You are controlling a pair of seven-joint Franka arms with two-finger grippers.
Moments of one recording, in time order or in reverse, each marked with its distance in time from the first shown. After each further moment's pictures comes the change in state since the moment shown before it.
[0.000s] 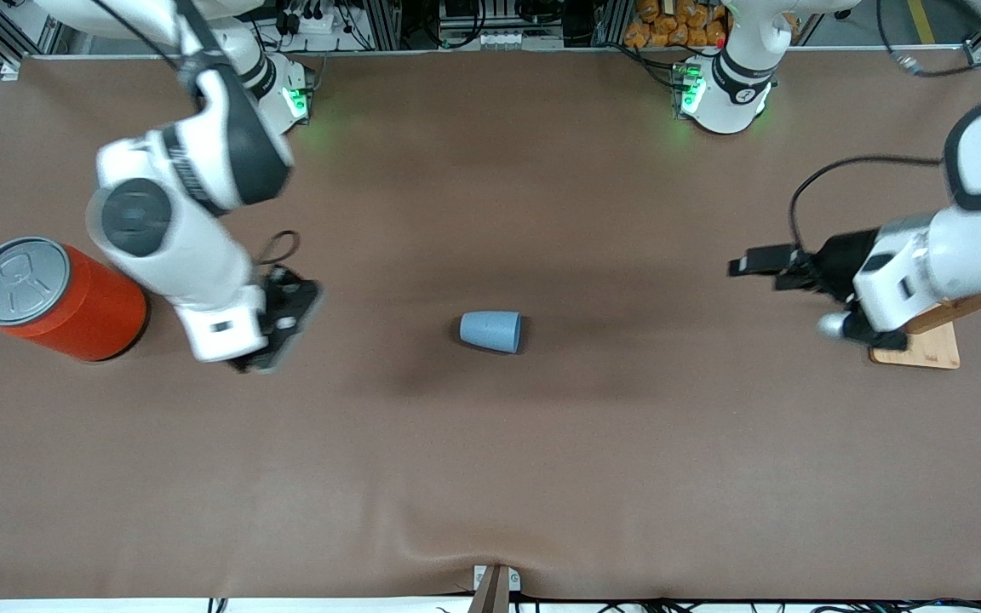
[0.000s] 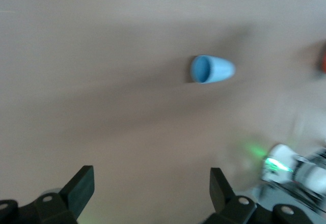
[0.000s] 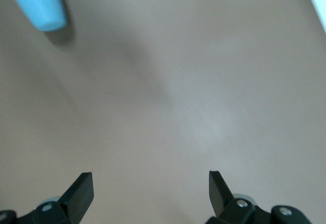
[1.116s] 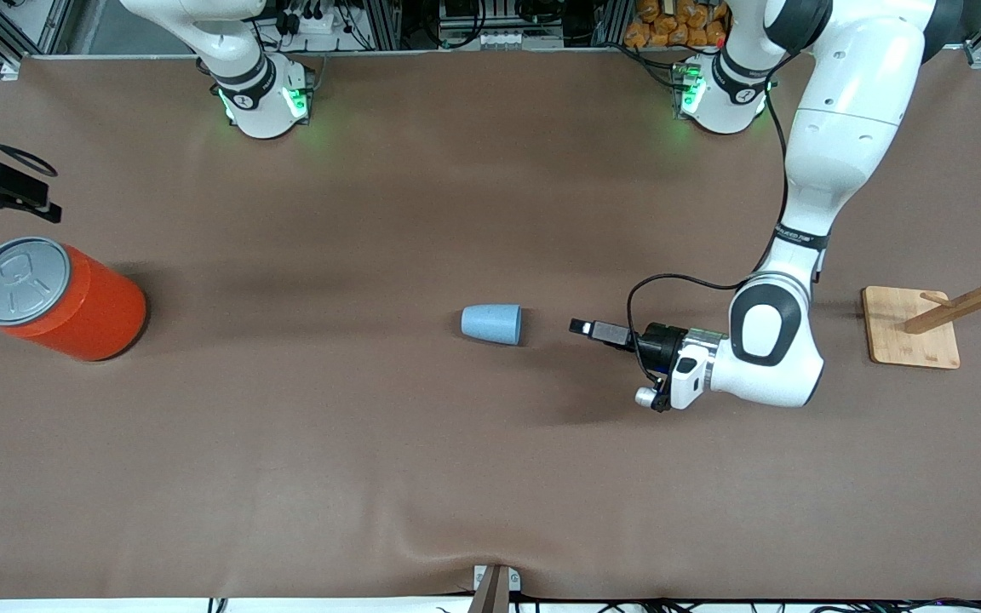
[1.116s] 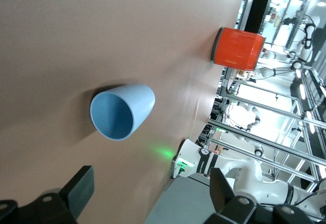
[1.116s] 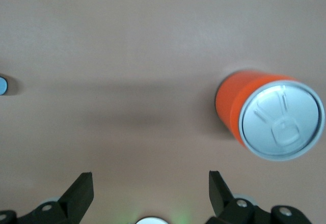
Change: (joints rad) left arm -0.134 0.460 -0.032 0.010 -0.560 0.162 0.364; right arm -0.184 -0.315 -0.253 0.024 0.132 -0.458 0.568
